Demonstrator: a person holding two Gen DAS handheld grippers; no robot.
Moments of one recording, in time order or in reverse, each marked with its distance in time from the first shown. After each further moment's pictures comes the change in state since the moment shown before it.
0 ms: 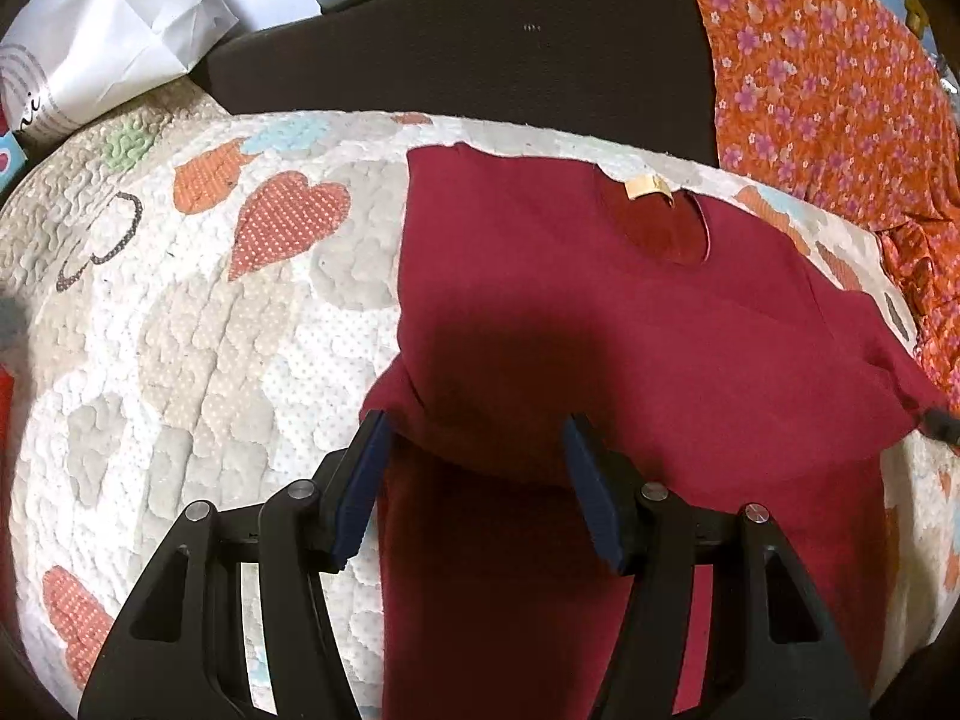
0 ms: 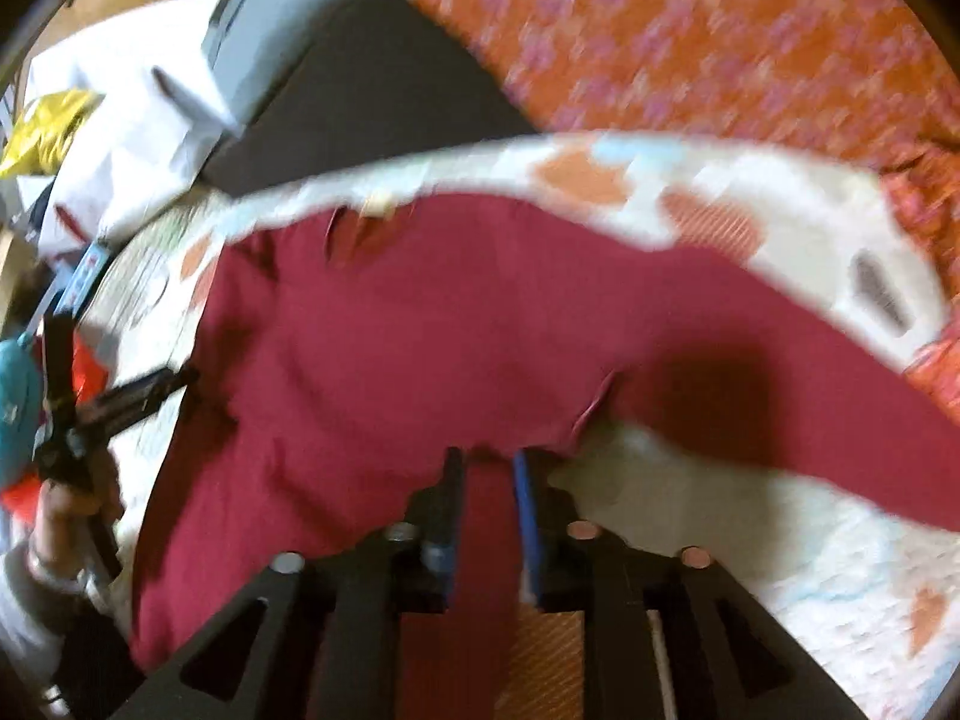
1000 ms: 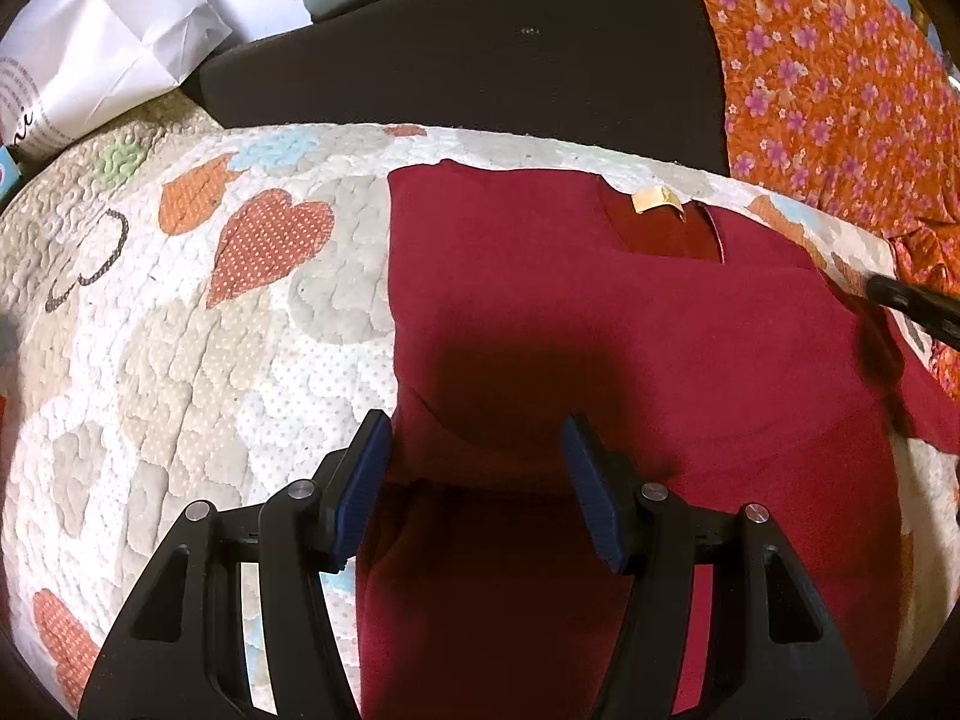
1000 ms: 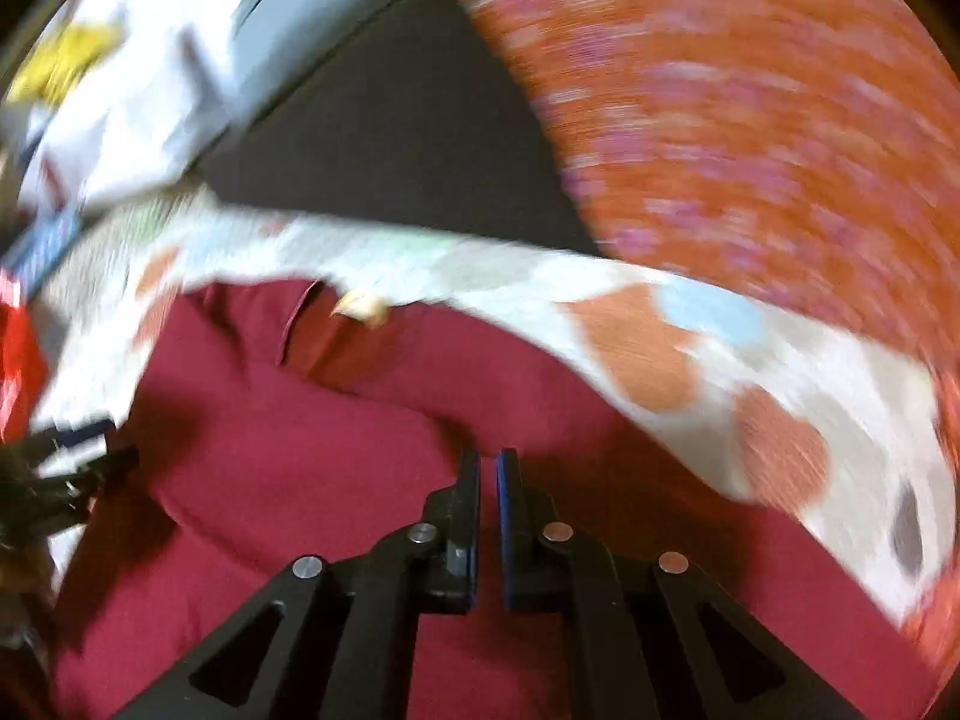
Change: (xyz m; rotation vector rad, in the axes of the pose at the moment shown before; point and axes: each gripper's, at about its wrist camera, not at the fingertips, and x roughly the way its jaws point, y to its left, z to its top) left arm 0.022 -0.010 0.015 0.000 -0.022 0.017; right arm 0.066 0.017 0.097 -0.168 -0.094 -0.064
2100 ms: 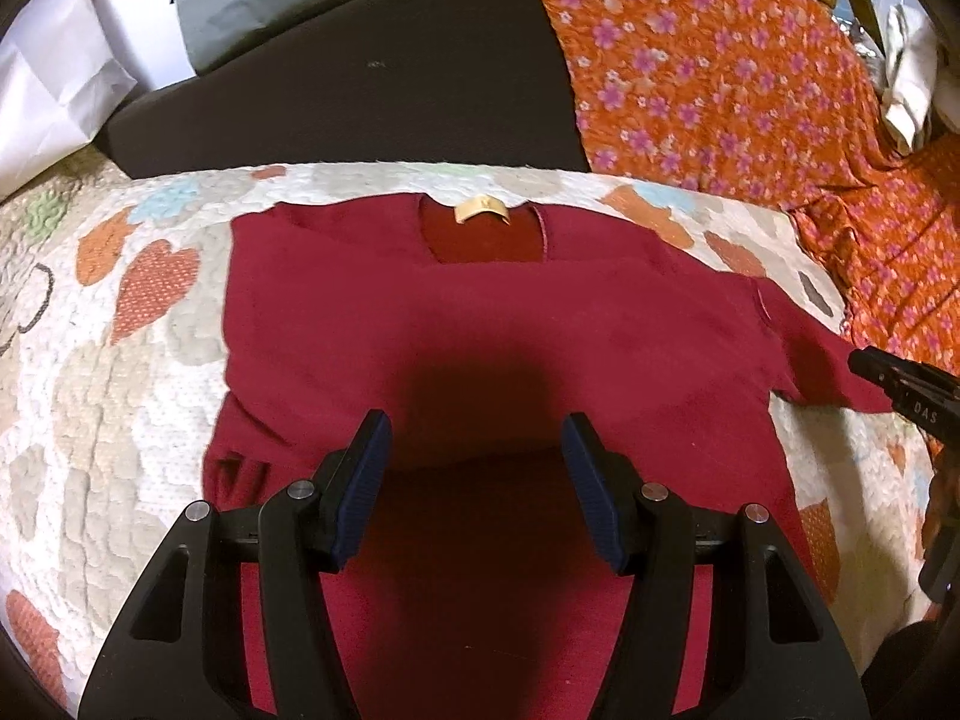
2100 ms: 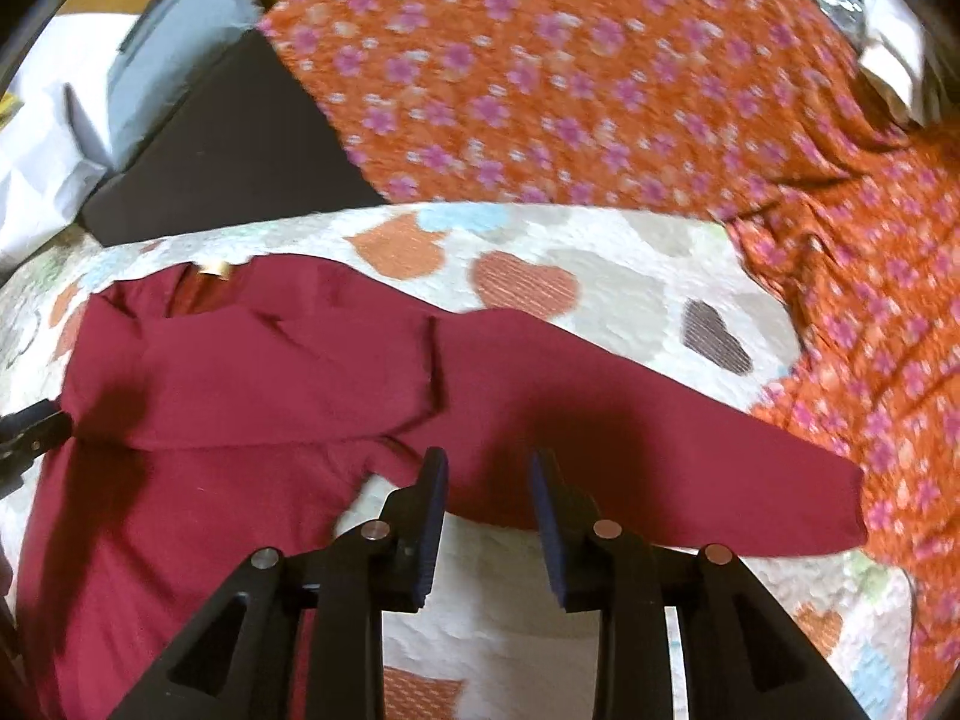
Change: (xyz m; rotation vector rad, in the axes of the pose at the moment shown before) left arm -0.036 -0.075 -0.008 0.107 -0.029 -0.180; right arm -0.093 -0.056 -0.093 0.184 0.021 -0.299
